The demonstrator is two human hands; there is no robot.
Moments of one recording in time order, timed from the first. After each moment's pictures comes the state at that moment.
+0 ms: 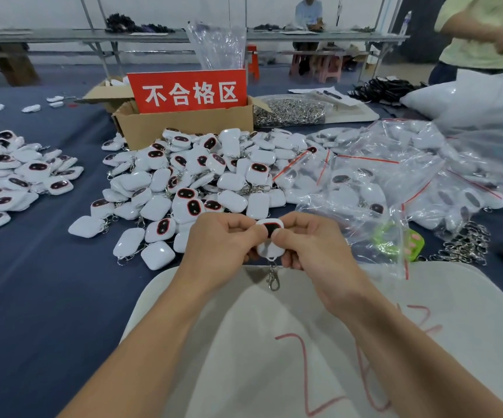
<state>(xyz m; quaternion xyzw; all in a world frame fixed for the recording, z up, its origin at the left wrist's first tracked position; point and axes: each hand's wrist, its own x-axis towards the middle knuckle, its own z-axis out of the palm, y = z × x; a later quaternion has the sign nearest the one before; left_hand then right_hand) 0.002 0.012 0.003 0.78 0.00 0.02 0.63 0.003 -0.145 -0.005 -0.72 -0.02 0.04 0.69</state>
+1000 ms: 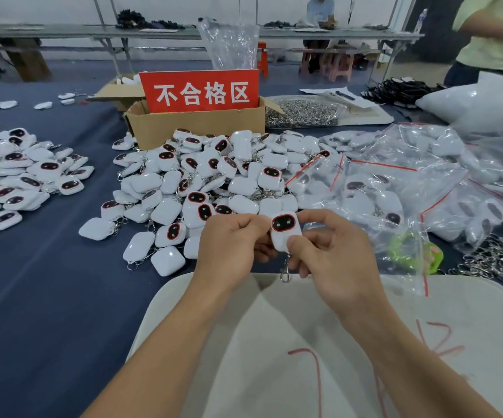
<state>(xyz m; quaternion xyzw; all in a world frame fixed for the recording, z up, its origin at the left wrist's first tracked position) 0.009 0.009 0.003 0.72 0.02 0.05 0.69 -0.004 -0.143 0.002 -0.74 -0.01 -0.05 0.67</state>
